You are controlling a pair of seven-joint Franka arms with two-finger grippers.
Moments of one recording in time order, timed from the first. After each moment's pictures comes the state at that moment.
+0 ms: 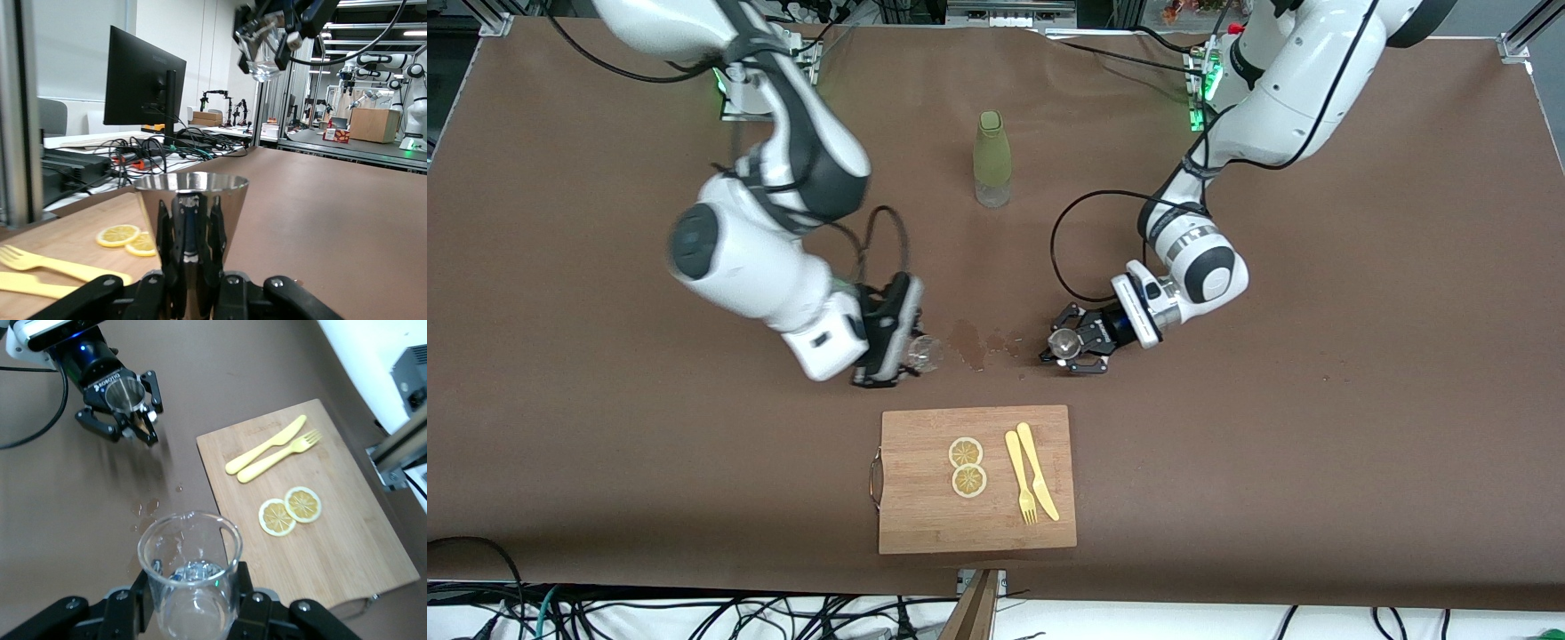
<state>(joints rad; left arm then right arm) -0.23 0.72 -0.15 -1.90 -2.22 2.11 2.70 0.37 0.55 0.06 -1.39 0.47 2.17 -1.07</state>
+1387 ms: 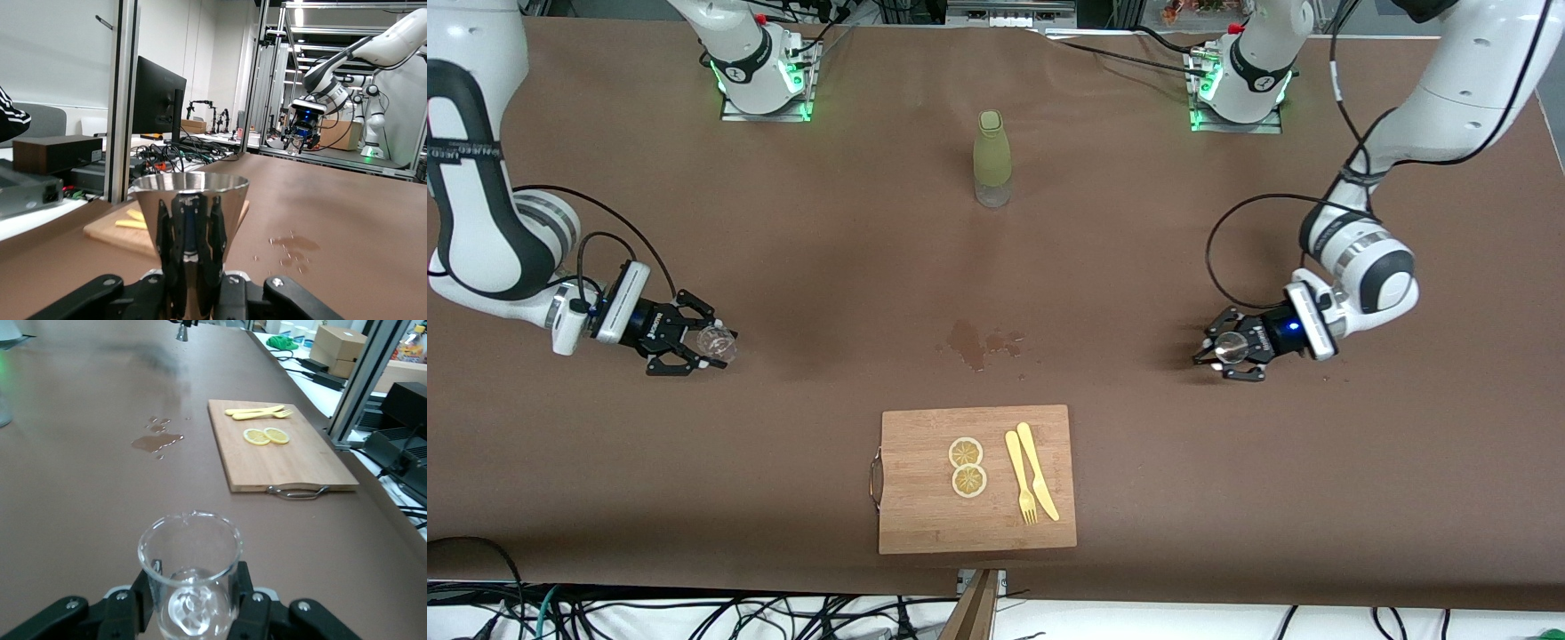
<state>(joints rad) 0.30 0.65 -0.14 -2.00 -1.63 1.81 2.53 -0.25 0.49 0.06 -1.93 1.13 2.01 -2.49</state>
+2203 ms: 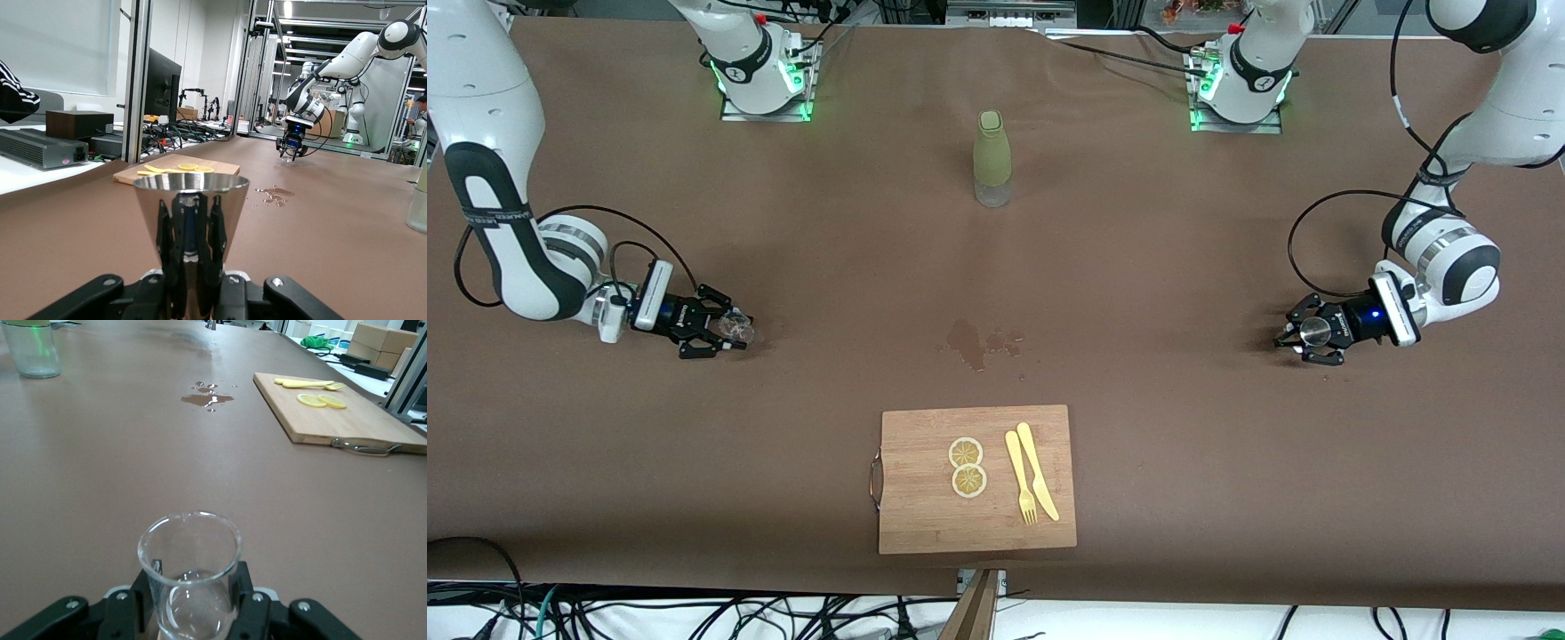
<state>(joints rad) 0.46 0.76 -0.04 -1.92 -1.39 1.64 2.54 -0.32 0.69 0.06 -1.95 1.13 1.98 -2.73</state>
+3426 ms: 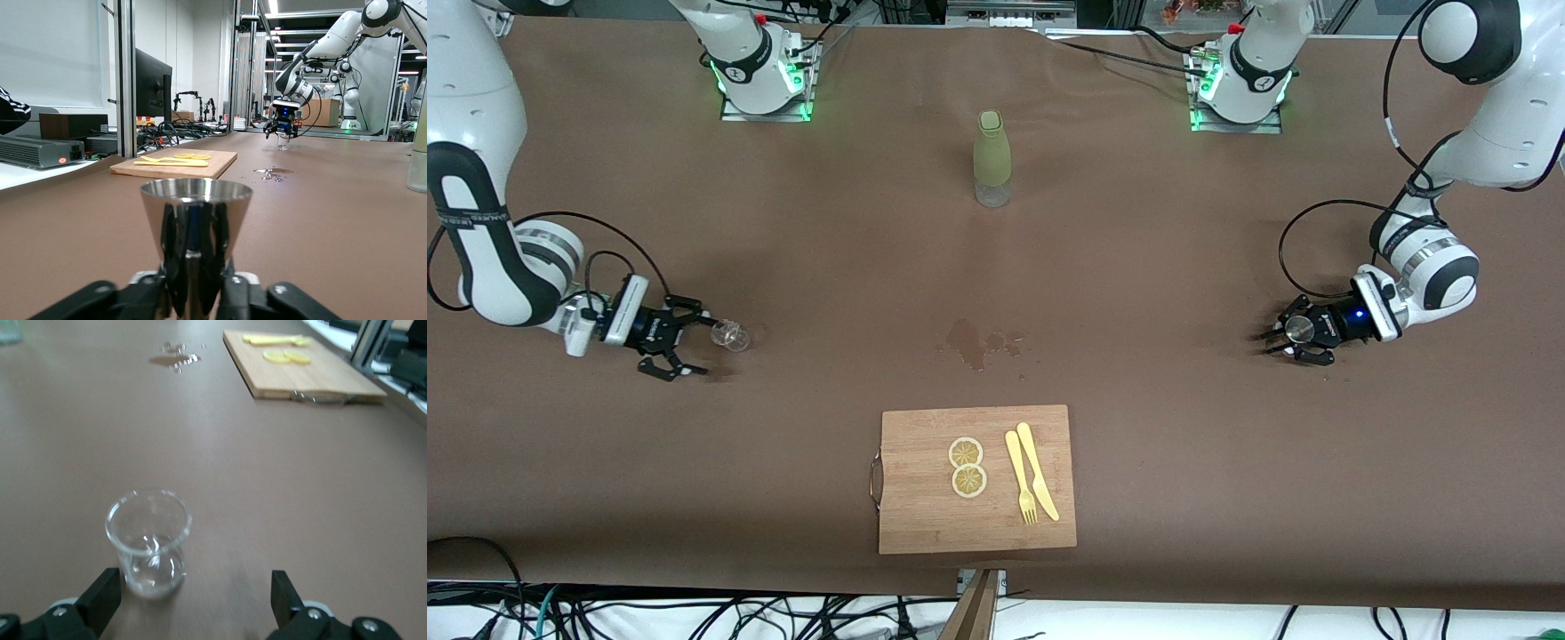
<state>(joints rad) 0.46 0.86 -0.02 -1.88 -1.39 1.61 2.70 -0.35 0.67 0.05 -1.86 1.01 2.07 -2.56</state>
